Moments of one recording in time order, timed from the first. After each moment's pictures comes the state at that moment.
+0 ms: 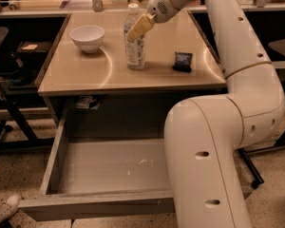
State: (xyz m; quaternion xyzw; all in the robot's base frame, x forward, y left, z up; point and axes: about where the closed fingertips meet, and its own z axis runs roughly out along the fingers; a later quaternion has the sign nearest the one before) arm 0.765 -0.003 0.922 -0.53 0.76 0.24 0.31
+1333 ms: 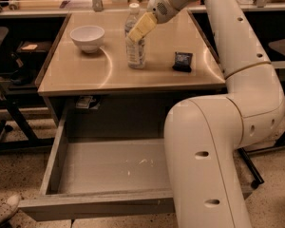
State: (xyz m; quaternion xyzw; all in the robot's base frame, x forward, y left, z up) arm 0.765 -0.003 0.922 -0.53 0.76 0.24 0.31
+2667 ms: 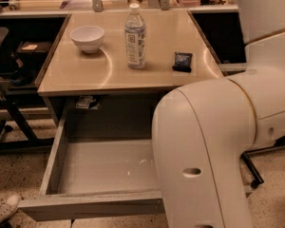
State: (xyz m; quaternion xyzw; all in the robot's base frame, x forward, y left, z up) arm 0.724 -0.041 1.081 -0.49 0.80 0.04 0.35
